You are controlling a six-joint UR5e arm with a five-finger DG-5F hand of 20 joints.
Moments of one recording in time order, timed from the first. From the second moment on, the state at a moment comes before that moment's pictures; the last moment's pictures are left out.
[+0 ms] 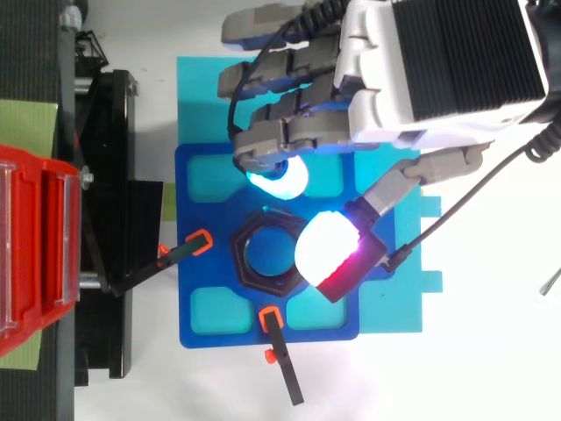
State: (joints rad) arm 0.00 -2.22 -1.21 -2.80 -1.83 -1.33
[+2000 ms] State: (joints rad) arm 0.07 -2.22 -1.17 -2.87 -1.78 -1.29
